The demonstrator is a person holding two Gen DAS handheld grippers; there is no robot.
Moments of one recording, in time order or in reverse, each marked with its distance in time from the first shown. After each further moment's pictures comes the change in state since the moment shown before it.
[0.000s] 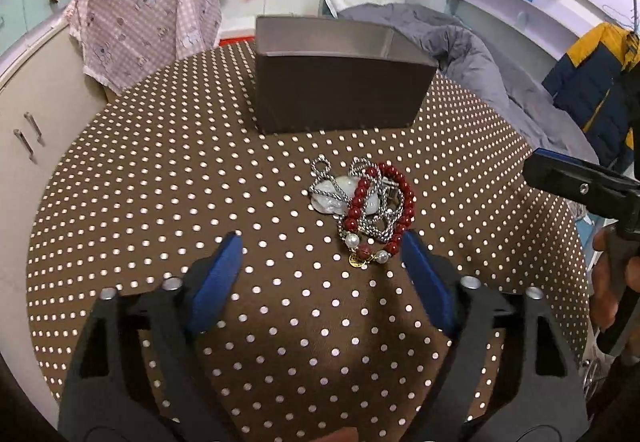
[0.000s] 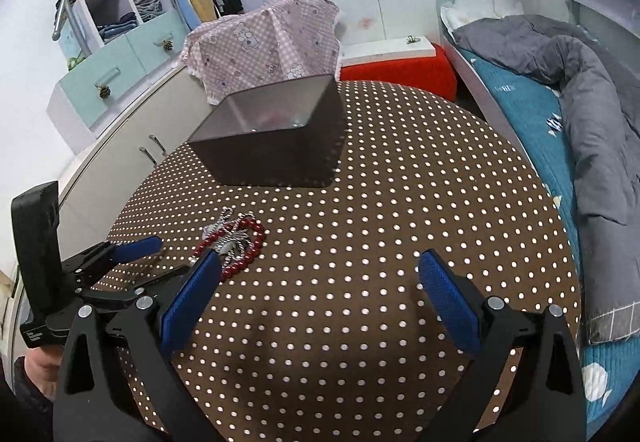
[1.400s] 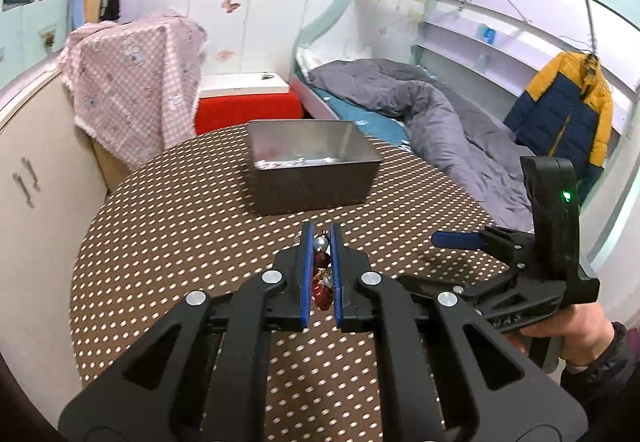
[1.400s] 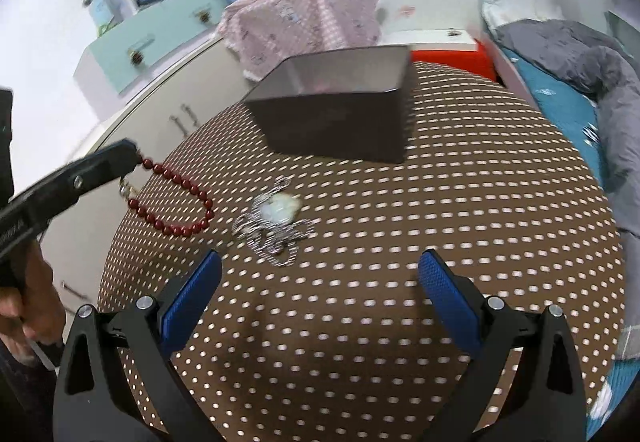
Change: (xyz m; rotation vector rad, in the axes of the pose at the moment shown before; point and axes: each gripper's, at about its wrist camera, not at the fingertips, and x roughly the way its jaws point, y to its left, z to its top) left arm -0.081 0.009 0.019 0.027 -0.213 -0.094; right arm 0.025 0.055 -0.014 -0.137 0.071 0.116
